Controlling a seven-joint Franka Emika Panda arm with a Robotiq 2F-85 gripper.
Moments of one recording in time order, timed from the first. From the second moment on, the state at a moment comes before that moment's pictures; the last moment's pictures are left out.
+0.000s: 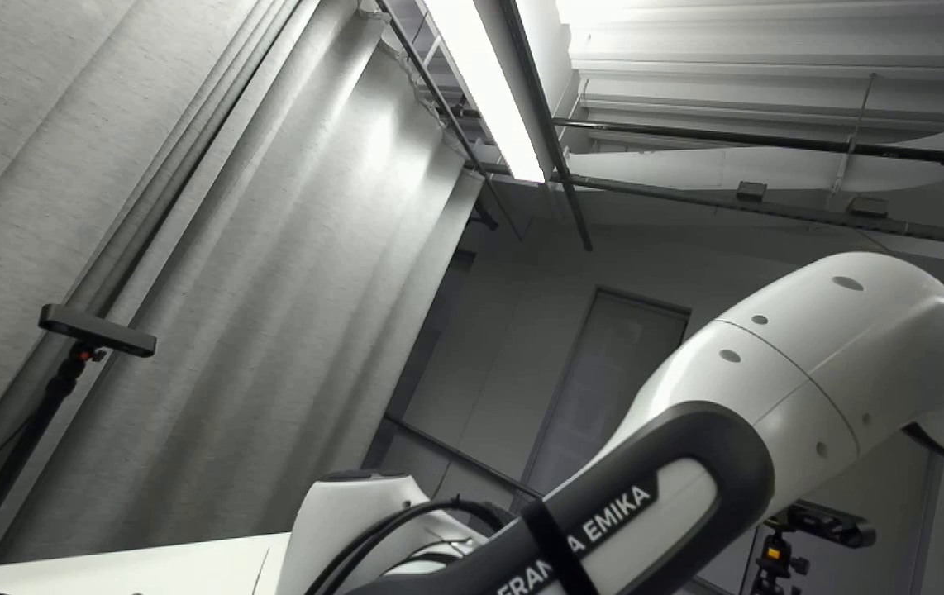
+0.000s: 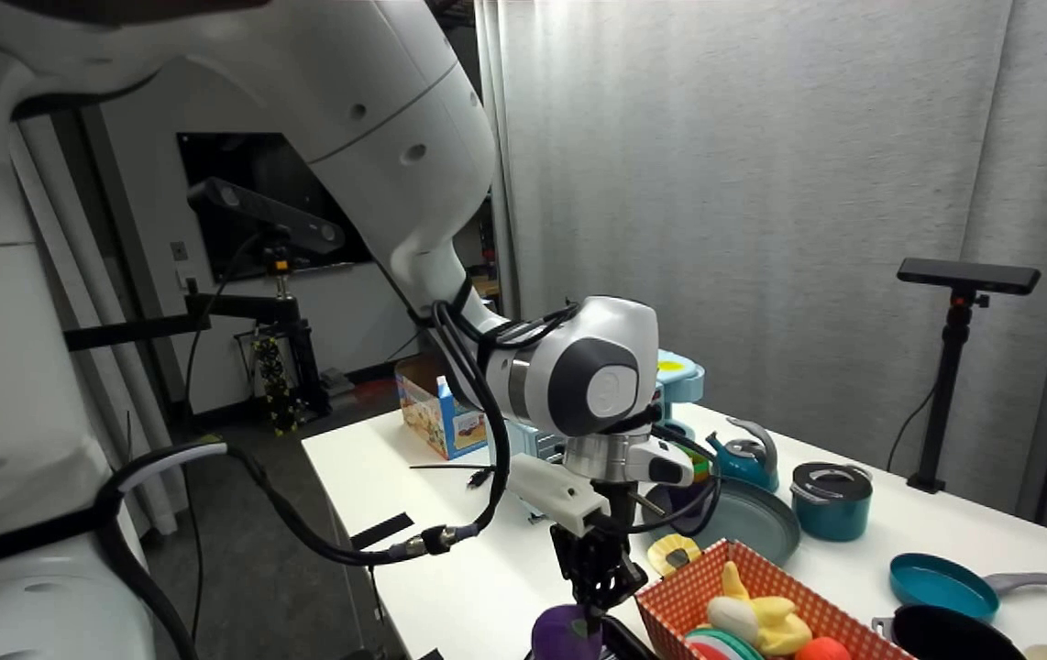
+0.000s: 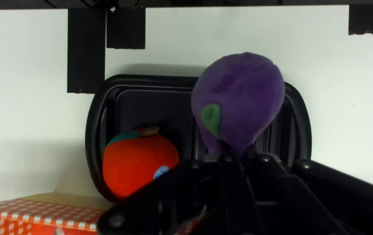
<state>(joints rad) 0.07 0.04 0.07 -2.53 -0.07 2.33 0.20</state>
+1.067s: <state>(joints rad) 0.07 0.14 0.06 -2.43 -0.15 2.38 0.20</state>
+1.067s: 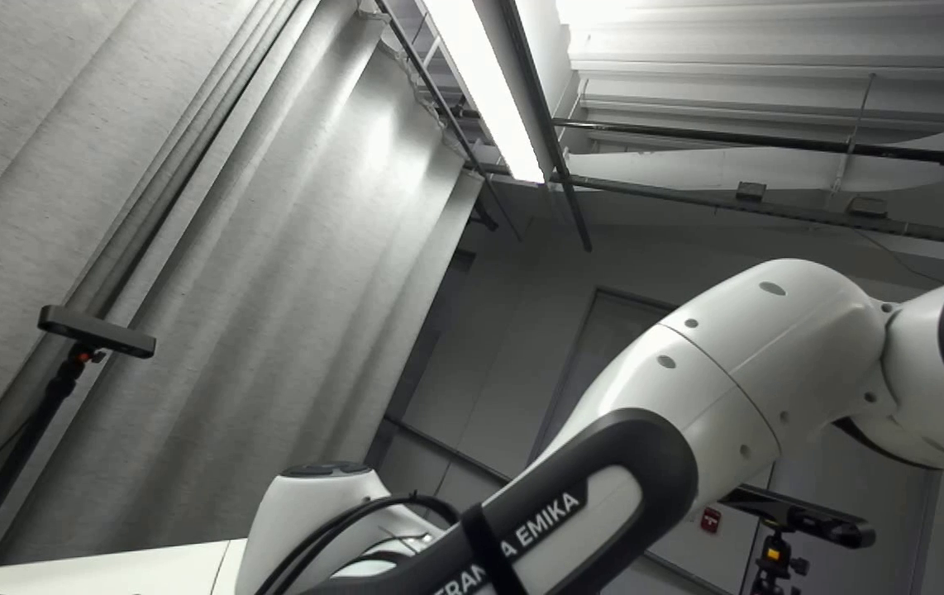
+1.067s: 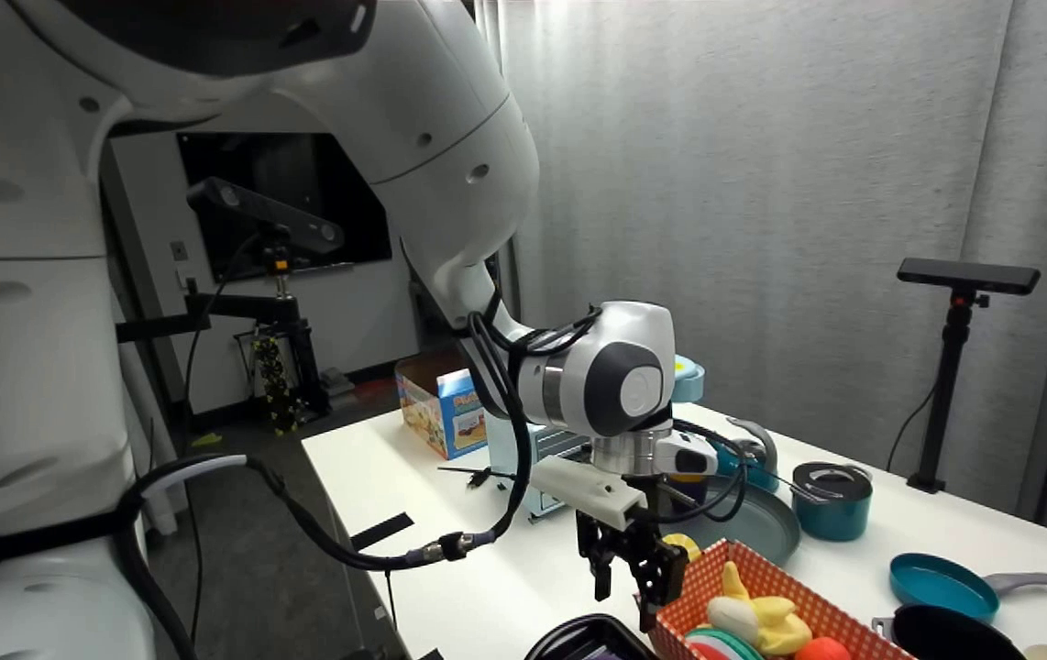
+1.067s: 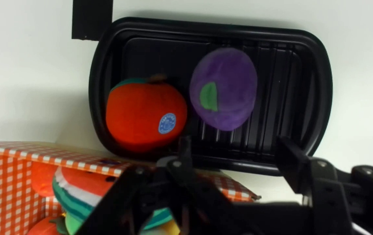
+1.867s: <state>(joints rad) 0.06 -0.05 0.04 -2.44 -0.30 2.38 0.20</state>
